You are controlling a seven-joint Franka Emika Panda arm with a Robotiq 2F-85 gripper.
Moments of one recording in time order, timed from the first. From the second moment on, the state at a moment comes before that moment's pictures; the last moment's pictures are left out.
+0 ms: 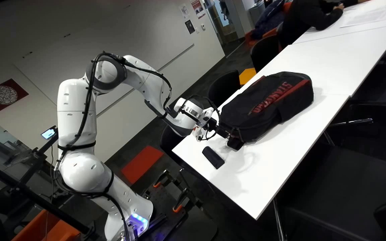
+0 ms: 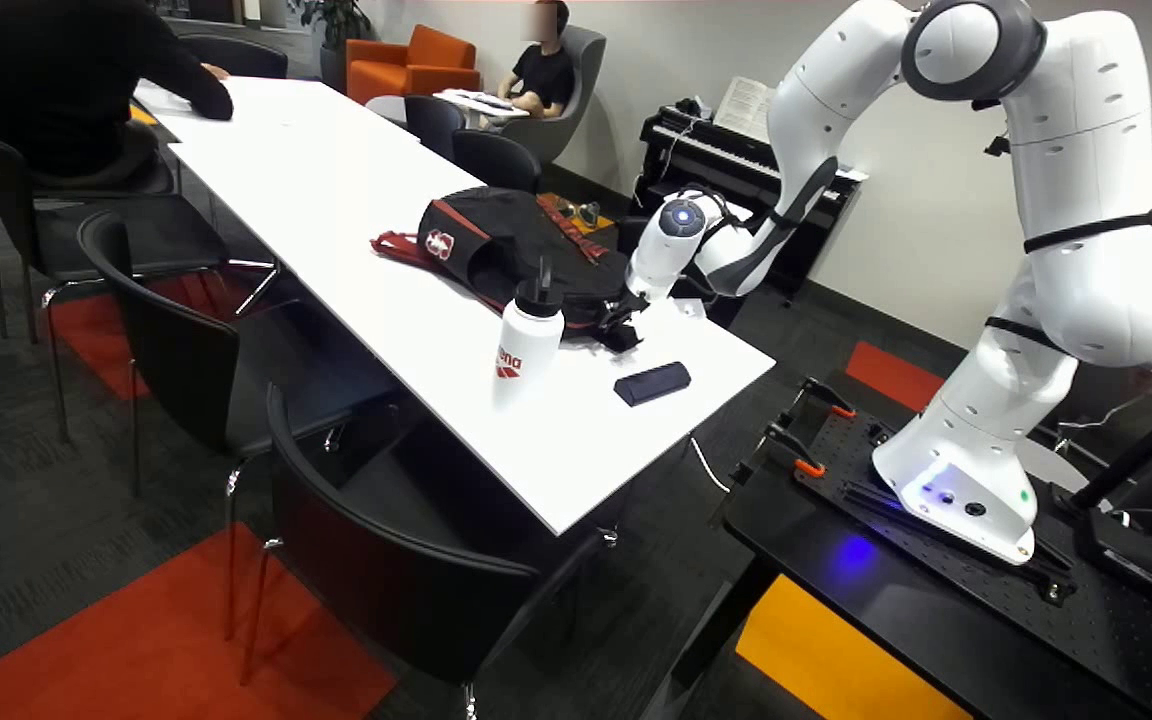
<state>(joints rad) 0.18 0.66 -0.21 -2.12 -1.37 2.84 1.72</state>
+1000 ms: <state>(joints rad) 0.20 0.67 -0.22 -2.11 -1.43 2.84 1.78</state>
